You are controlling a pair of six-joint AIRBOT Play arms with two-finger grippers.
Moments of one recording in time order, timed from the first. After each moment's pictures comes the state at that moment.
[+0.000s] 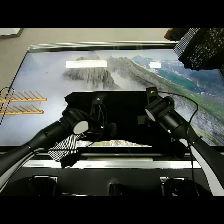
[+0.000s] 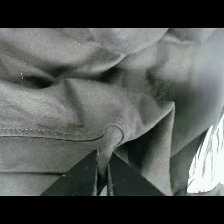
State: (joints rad) left arm -0.85 -1.33 1.17 1.40 -0.94 -2.09; right arm 0.53 -1.22 1.07 -1.88 1.33 2.13
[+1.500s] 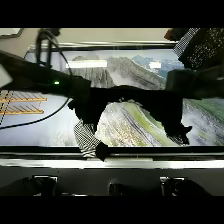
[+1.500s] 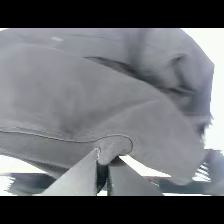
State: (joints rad) left arm -0.68 -1.27 1.90 1.46 -1.50 -1.94; right arm 0.53 -1.07 1.93 -1.75 1.76 2.06
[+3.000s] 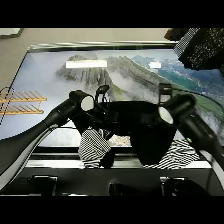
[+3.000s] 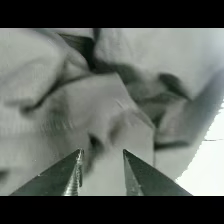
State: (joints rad) left arm -0.71 -1.55 1.45 1.26 -1.15 -2.00; right arm 0.53 -1.03 1.13 -1.78 1.47 2.27
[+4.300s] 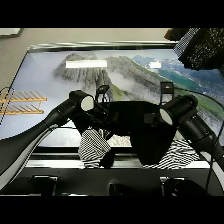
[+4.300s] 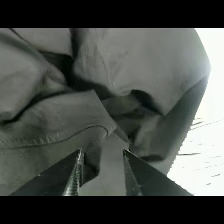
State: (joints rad) left arm -0.71 -1.55 1.45 1.26 -1.14 -2.00; right arm 0.53 -1.05 1.11 -1.86 1.46 2.22
